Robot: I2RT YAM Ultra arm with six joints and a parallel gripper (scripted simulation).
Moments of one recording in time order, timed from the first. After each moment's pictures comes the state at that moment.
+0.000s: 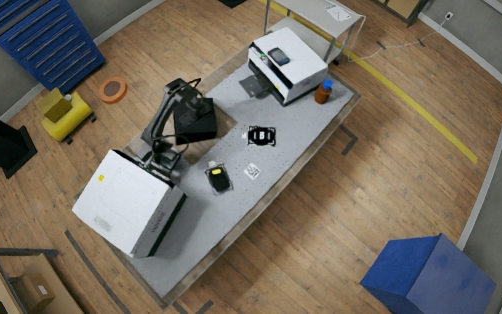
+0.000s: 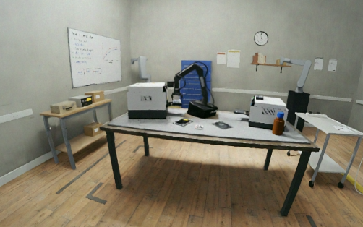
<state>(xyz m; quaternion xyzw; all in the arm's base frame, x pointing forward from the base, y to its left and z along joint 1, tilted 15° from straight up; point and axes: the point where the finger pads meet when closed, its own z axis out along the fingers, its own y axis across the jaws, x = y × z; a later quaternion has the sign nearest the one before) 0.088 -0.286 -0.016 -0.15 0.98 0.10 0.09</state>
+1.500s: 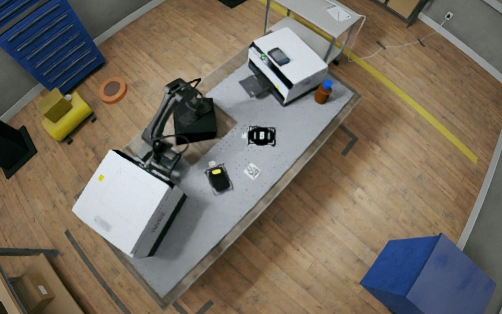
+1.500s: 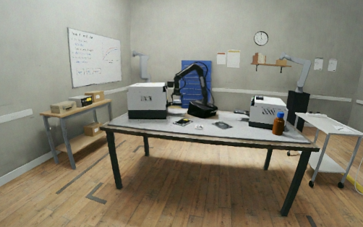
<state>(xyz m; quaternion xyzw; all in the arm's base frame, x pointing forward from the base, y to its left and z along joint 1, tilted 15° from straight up) 0.089 -0.286 -0.016 -0.15 0.98 0.10 0.09</state>
